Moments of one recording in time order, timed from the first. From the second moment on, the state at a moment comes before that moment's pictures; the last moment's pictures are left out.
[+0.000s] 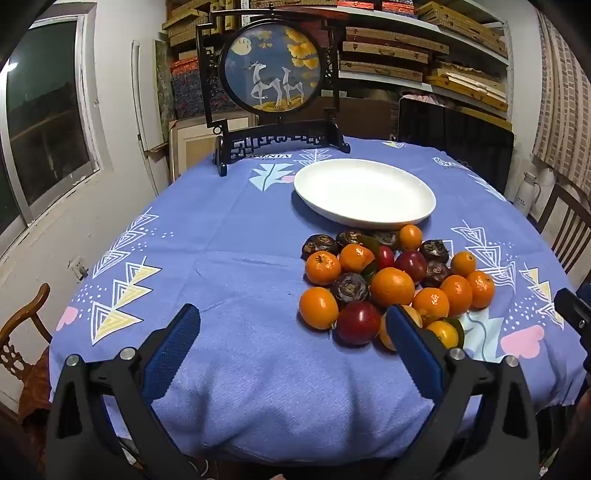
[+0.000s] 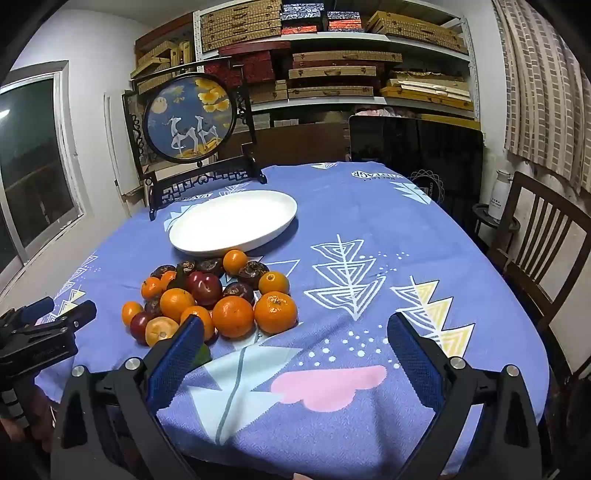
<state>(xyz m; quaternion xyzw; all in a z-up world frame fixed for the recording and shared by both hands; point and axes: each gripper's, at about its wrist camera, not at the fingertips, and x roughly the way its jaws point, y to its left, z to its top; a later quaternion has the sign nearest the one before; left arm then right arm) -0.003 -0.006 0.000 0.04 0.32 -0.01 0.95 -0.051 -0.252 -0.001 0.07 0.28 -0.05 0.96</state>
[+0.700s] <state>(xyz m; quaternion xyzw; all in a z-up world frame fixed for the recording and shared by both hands) 0.005 -0.003 0.004 0.04 0.32 -0.01 0.95 -0.048 -0.253 -0.003 0.07 0.29 -0.04 0.96</state>
